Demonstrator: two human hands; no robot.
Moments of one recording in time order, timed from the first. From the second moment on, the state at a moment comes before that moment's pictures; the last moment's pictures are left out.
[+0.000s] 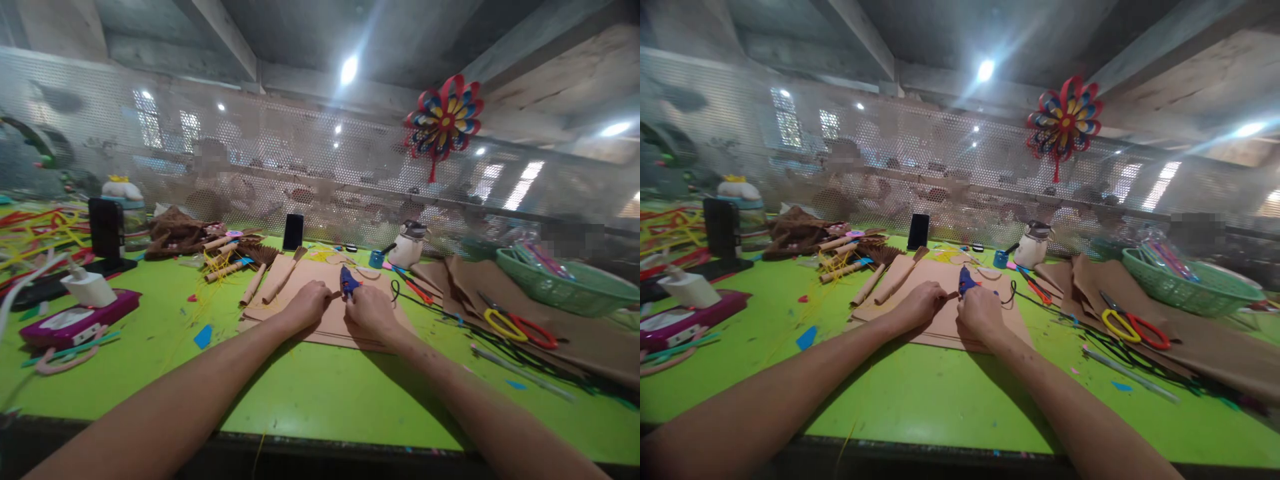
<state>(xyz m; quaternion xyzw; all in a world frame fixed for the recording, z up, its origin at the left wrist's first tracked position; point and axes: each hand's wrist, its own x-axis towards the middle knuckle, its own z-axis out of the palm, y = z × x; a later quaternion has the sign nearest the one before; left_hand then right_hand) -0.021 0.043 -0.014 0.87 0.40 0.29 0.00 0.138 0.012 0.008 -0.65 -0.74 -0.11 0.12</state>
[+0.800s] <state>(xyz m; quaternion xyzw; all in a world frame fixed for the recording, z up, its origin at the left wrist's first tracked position) -0.033 0.028 0.040 0.70 0.37 0.44 0.41 0.148 -0.014 0.043 -0.36 -0.78 0.16 0.48</state>
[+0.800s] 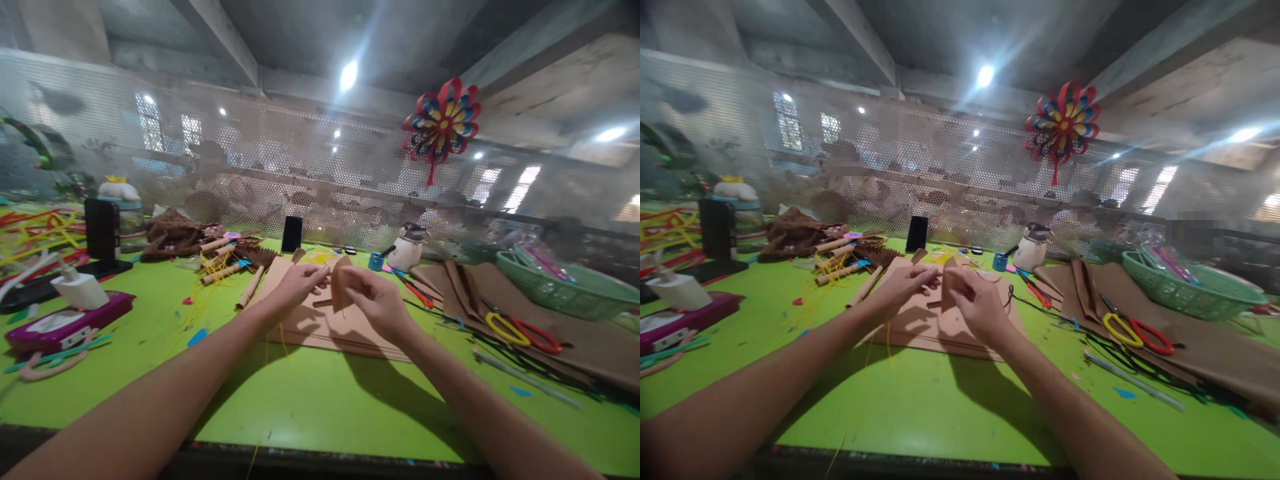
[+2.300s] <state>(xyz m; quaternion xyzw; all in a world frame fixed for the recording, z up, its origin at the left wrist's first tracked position) -0.017 0.006 0.040 0.57 0.34 0.46 0.60 0.173 0.009 0.046 -0.37 -0.61 0.50 0.49</state>
